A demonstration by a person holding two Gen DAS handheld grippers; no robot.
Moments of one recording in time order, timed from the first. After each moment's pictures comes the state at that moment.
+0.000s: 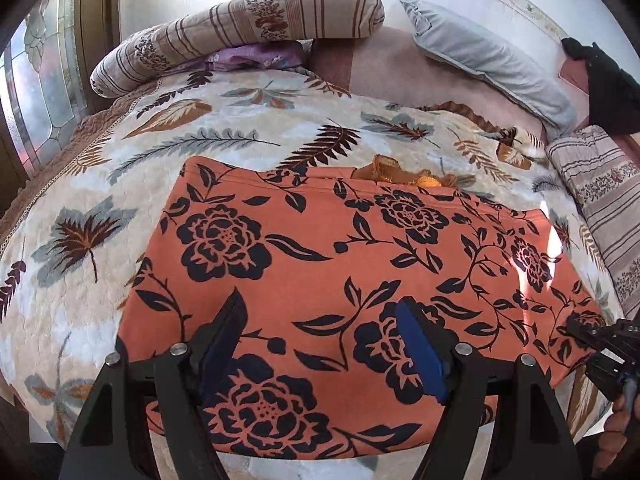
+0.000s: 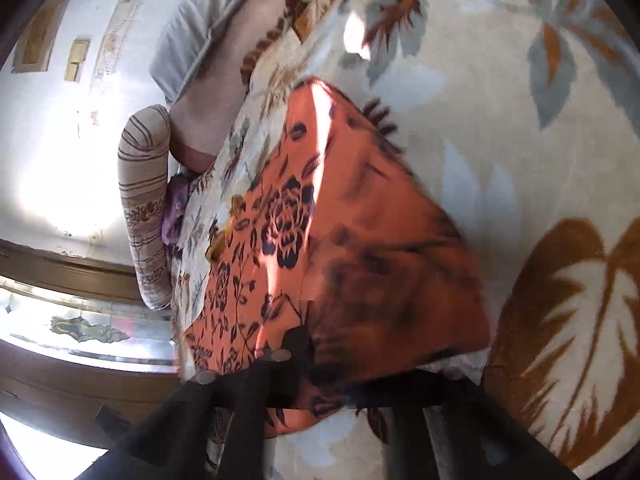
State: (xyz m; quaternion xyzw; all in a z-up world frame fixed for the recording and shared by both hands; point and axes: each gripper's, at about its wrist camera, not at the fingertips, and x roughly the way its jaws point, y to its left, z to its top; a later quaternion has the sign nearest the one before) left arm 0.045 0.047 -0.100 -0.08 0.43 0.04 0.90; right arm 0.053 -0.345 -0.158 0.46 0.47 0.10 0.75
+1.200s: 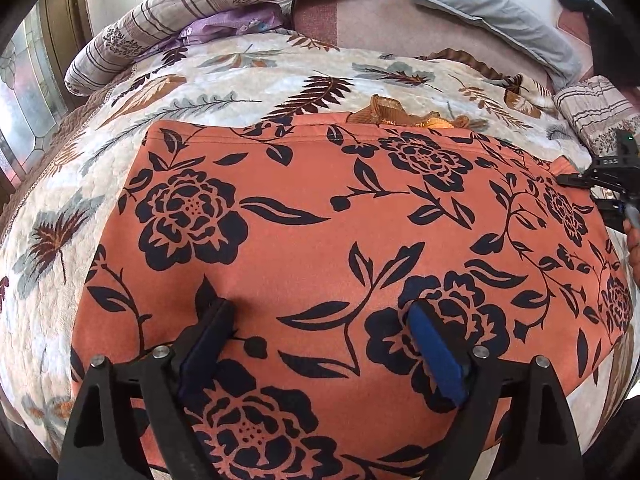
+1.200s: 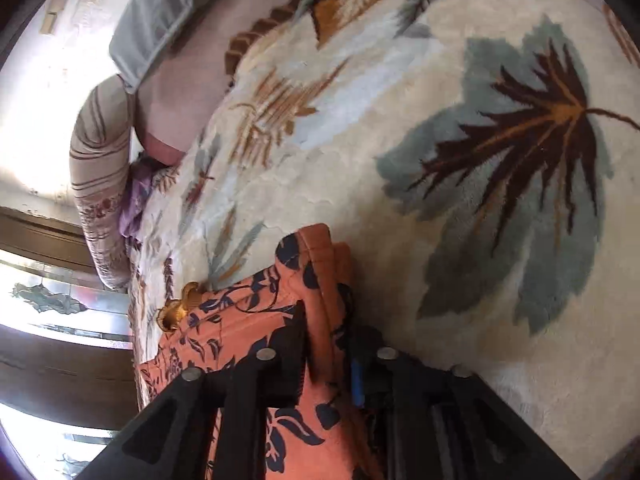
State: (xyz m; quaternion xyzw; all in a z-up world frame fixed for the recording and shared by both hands) left arm 0.065 0.039 -0.137 -0.03 0.48 0.03 0.88; right arm 0.237 -0.368 -0.167 0.33 0.54 0.13 0.77
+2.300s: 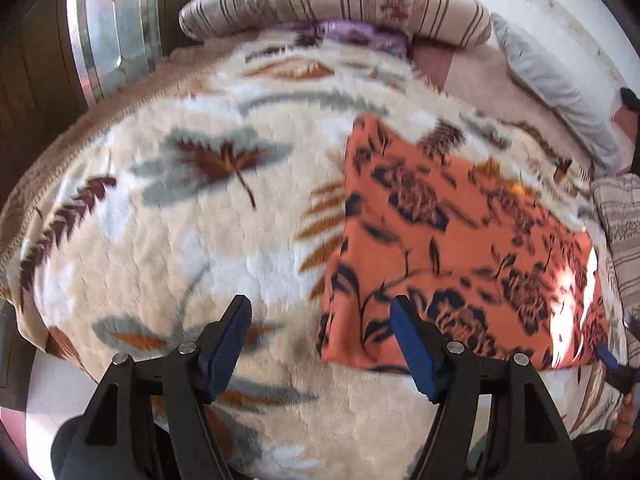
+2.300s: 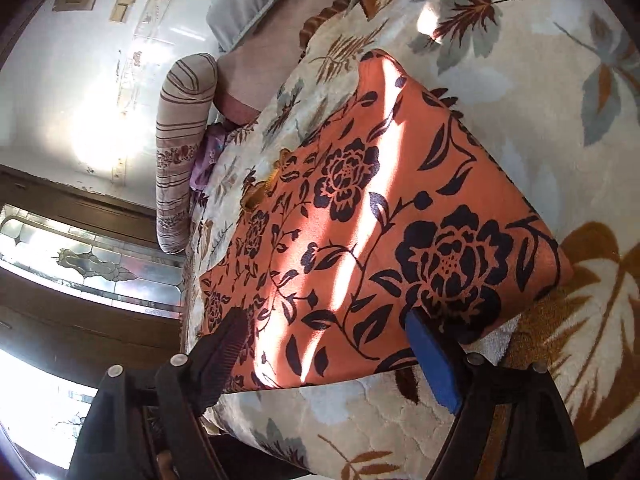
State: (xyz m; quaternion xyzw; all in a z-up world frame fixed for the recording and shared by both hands) left arm -0.026 0.168 -0.096 -0.15 0.45 0.12 0.87; right arm 0.034 -0.338 -0.131 0.39 0.48 0.19 0.76
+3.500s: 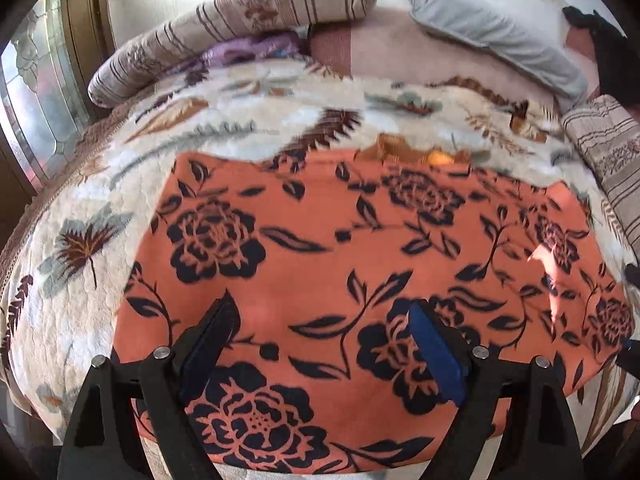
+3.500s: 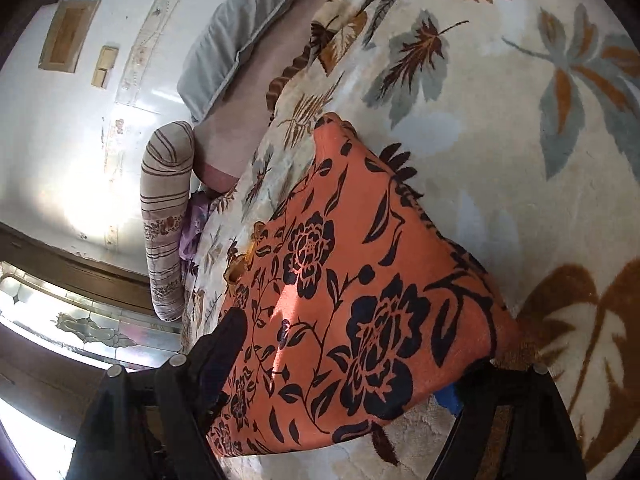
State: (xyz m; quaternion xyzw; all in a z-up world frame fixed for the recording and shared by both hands) left arm 0.052 0.033 -0.110 -0.03 0.44 0.06 0.90; right arm 0.054 -0.355 -0.148 0.44 0.42 0.11 0.78
